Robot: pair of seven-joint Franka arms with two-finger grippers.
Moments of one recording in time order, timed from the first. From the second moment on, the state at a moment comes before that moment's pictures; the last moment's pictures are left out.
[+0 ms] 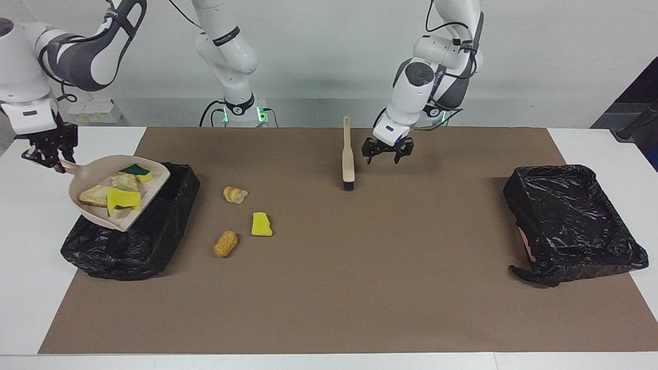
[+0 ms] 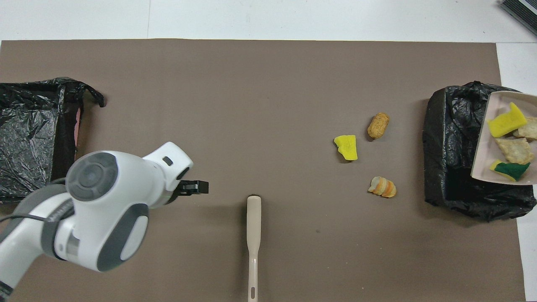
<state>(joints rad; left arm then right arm) -0.40 -0.10 0.01 -2.18 -0.12 2.08 -0.27 -0.53 0.05 0.10 -1.80 -0.37 2.03 -1.56</state>
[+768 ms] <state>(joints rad) -0.05 -0.04 0.01 -1.65 -0.05 1.49 0.11 -0.40 0.05 0.10 -1.77 -0.69 1.81 -1.27</state>
